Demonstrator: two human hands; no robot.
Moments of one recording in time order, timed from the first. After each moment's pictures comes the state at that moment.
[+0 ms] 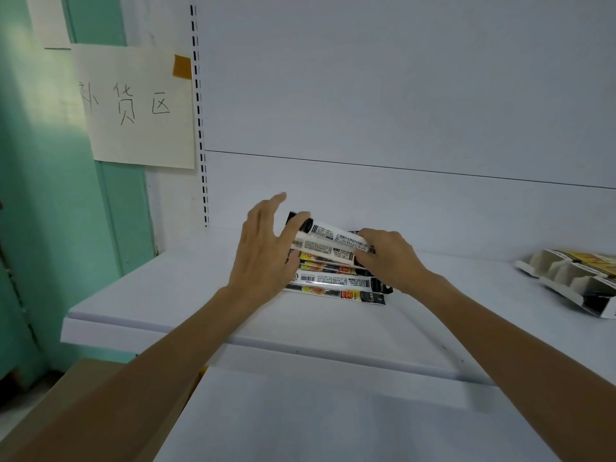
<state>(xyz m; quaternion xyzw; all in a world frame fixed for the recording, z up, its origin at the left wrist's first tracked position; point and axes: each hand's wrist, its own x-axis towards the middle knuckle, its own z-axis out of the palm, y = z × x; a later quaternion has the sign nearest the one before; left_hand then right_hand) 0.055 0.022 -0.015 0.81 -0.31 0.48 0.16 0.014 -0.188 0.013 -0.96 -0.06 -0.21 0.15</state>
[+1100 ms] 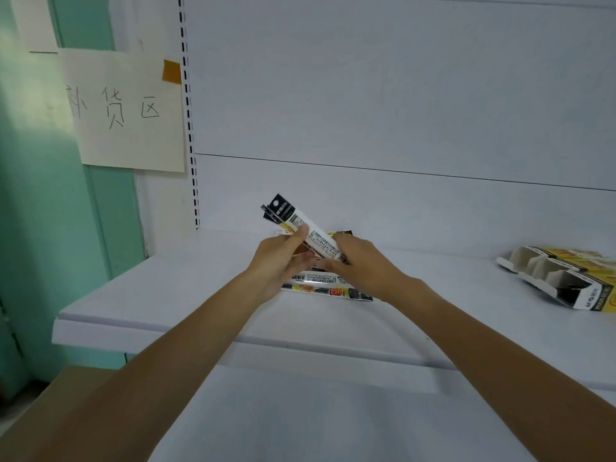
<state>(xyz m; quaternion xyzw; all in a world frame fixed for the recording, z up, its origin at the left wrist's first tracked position) 0.028 -0.012 0.010 0.57 -0.09 -0.12 0.81 -0.006 -0.162 0.013 -0.96 -0.12 -0.17 0.18</state>
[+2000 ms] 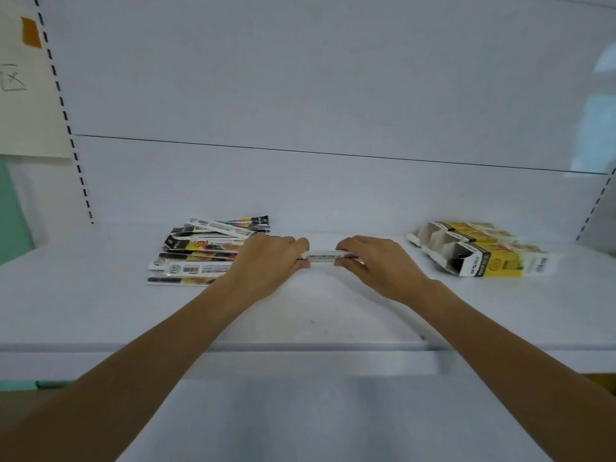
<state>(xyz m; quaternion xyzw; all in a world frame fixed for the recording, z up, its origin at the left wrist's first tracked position) 0.014 -0.132 -0.011 0.80 -0.46 0.37 0.01 -0.072 -0.328 -0.003 -0.95 -0.13 -0.30 0.00</state>
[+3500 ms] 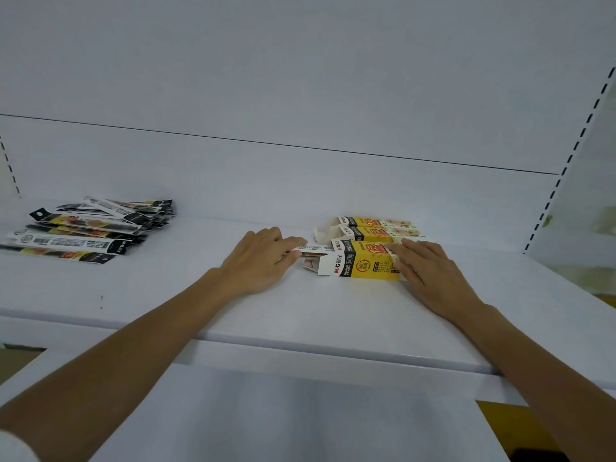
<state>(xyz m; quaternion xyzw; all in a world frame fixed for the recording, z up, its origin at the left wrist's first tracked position) -0.072 -0.363 -0.015 0.92 -0.34 0.17 0.11 -0.165 -0.647 -0.031 -0.97 0.01 -0.23 0.03</state>
